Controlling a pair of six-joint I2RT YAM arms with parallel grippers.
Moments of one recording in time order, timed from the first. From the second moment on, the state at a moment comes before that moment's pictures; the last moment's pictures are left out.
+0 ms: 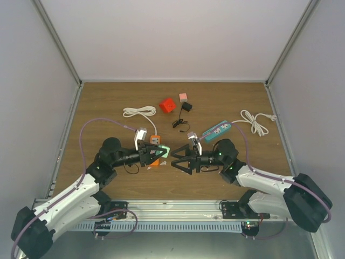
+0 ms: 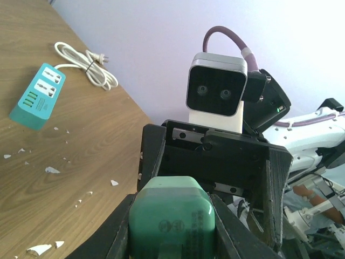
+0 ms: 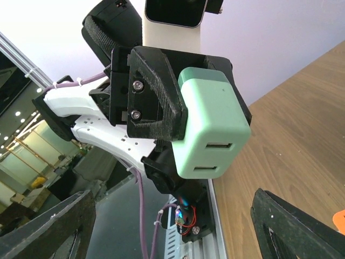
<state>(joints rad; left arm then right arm) -0.59 0.78 0.43 0.27 0.69 -0.75 0.76 1.13 0.37 0.82 -0.83 0.71</state>
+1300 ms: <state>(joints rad) -0.66 0.79 0.65 0.01 0.55 -0.62 0.76 1.09 0.42 0.59 -0.79 0.61</state>
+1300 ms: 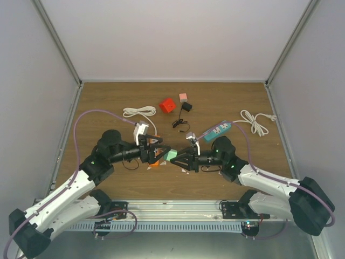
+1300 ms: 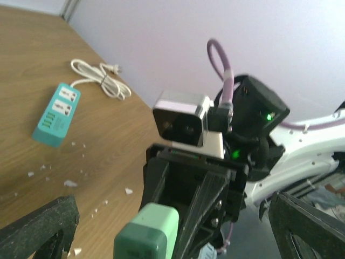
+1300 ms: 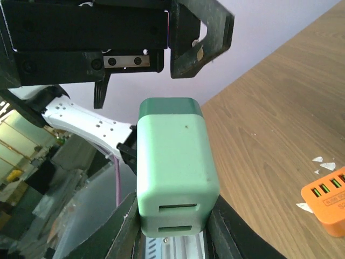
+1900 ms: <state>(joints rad) -0.65 0.81 0.64 -0.21 0.69 -0.52 0.76 1.08 0.47 0.42 -0.87 0.47</state>
